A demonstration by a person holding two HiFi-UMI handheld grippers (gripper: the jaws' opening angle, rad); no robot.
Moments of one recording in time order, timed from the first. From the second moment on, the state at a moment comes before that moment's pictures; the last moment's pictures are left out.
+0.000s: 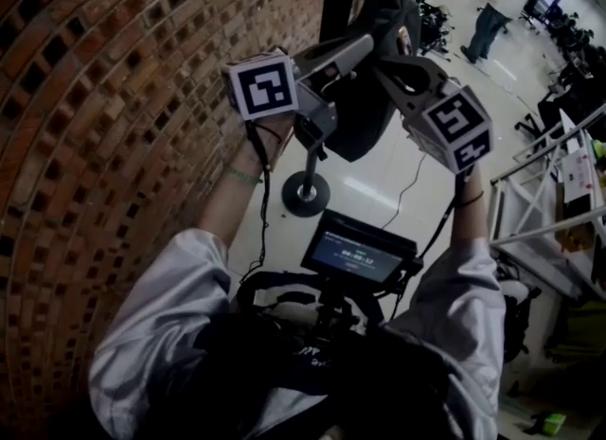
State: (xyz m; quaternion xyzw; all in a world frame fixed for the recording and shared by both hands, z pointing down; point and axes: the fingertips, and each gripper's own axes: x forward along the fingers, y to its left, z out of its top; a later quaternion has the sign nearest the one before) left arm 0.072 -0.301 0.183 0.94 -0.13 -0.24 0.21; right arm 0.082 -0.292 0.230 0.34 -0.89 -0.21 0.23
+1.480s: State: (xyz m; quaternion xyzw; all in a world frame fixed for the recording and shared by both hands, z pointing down) left arm 0.073 -0.321 0.312 0.95 -0.27 -0.08 0.16; right arm 0.086 -0.296 0.242 0.42 -0.85 -0.24 0.23
